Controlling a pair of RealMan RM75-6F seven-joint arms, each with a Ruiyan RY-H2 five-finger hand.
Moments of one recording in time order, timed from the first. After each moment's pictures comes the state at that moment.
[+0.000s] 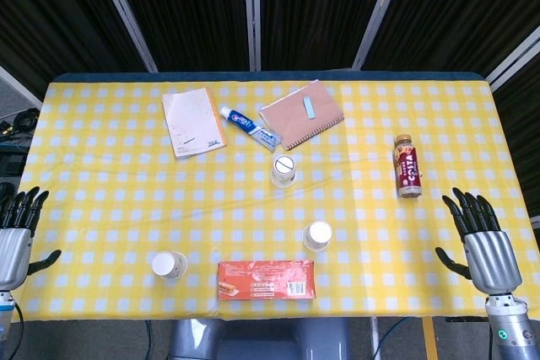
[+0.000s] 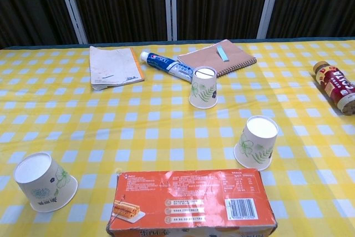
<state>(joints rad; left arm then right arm) -0.06 -1.18 -0.04 -1.63 1.47 1.51 0.22 0.10 -1.22 0.05 -1.49 -1.62 1.56 0.00</state>
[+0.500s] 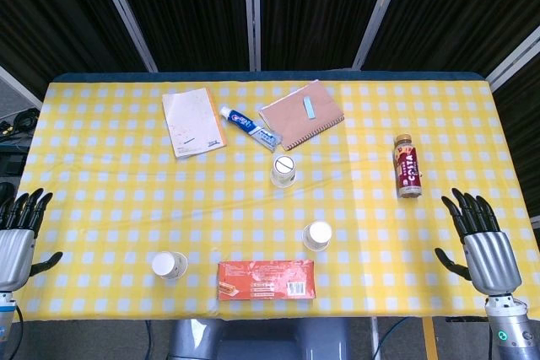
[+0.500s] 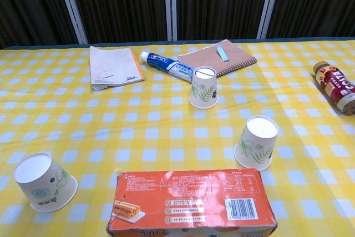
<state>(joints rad) -0.07 -1.17 -0.03 -1.64 1.47 1.49 0.24 0.10 -1.21 0.05 -1.50 -1.62 1.56 0.00</state>
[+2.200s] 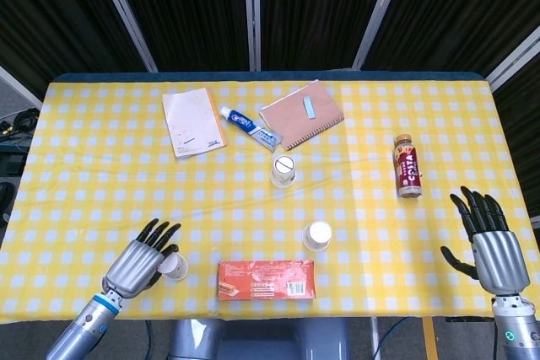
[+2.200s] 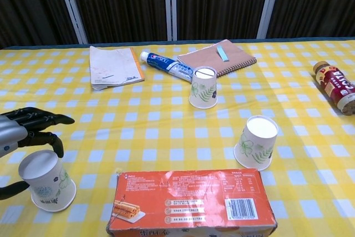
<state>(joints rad) -0.29 -1.36 0.06 -1.77 1.55 1.11 0.58 0.10 -1.20 0.06 -1.50 -1.61 1.57 0.04</state>
